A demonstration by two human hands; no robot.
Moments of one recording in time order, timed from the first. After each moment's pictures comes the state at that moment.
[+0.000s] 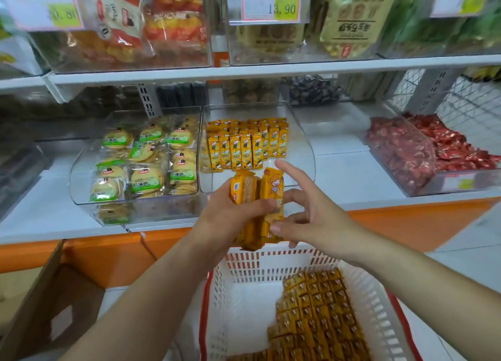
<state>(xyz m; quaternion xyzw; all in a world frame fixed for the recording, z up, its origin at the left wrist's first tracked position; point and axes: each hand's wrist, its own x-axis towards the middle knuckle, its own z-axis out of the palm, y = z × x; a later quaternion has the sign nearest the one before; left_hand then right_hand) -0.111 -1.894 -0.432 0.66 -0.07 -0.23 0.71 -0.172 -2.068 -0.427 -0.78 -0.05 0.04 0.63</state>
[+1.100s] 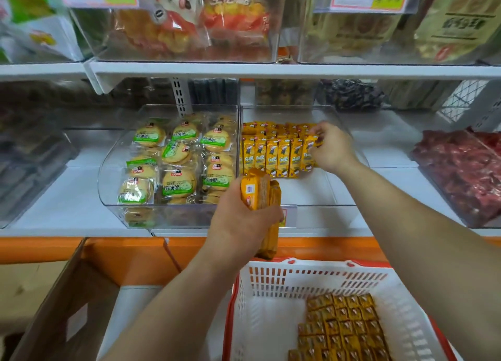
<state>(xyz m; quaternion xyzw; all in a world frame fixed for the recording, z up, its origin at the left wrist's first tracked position) -0.076 -1.855 -0.431 0.74 -0.04 -0.12 0.66 0.063 -2.102 -0.462 -0.92 0.12 -0.18 0.32</state>
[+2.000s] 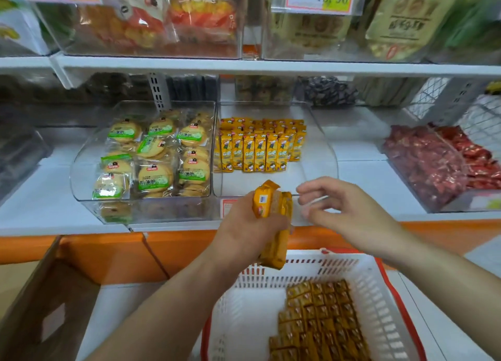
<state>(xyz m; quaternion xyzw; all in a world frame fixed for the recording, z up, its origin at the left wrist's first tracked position) -0.103 -1.888 -0.442 0.71 -0.07 -0.24 0.66 -0.137 -2.084 -0.430 -0.84 0.02 -0.01 0.54</state>
